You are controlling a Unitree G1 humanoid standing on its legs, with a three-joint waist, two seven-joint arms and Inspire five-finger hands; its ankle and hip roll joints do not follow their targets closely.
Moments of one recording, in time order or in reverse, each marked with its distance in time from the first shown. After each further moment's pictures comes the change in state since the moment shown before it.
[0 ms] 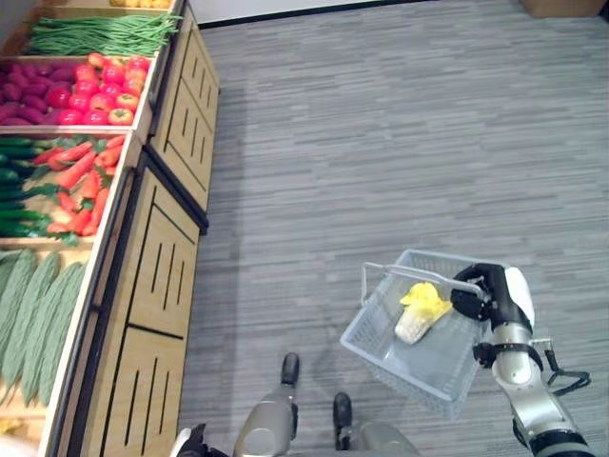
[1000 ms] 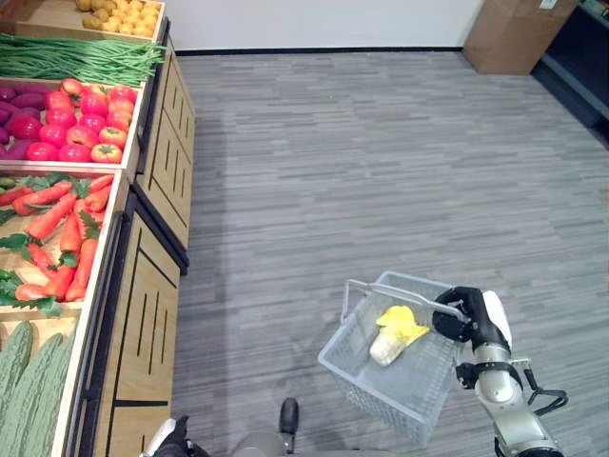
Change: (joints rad) left arm -0.011 0.095 -0.097 -0.020 0.086 0.011 0.004; right arm 0.020 0.086 0.033 0.009 -0.021 0.019 0.025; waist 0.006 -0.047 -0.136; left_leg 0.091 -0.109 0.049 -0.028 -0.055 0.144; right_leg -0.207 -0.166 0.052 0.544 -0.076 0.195
